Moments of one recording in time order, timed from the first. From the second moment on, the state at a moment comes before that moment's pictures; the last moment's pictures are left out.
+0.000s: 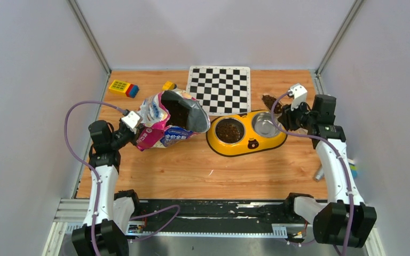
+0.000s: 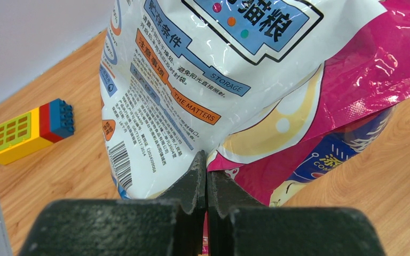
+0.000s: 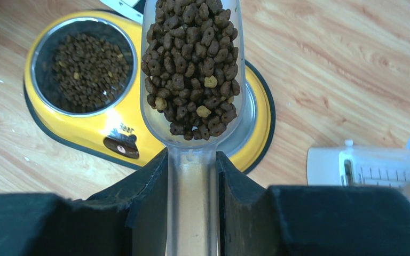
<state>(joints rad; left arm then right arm) 0.26 0.81 0.53 -0.08 0.84 0.50 -0.09 1.09 0.98 -0.50 -0.50 -0.40</state>
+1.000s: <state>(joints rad) 0.26 0.81 0.53 -0.09 0.84 0.50 -0.17 1.15 0.87 -0.70 -0.42 -0.63</state>
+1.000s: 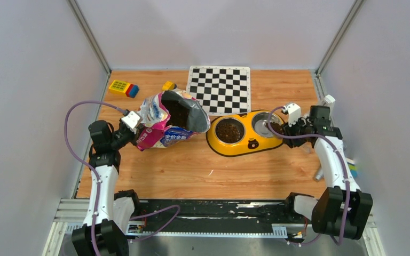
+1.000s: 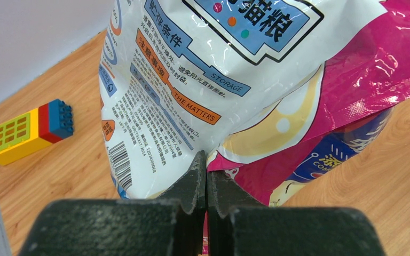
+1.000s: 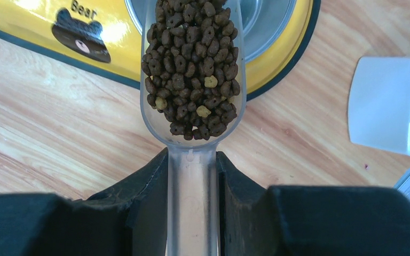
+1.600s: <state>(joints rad) 0.26 0.81 0.53 -0.09 0.84 0.50 -0.15 1.30 1.01 -0.85 -0.28 -0.67</state>
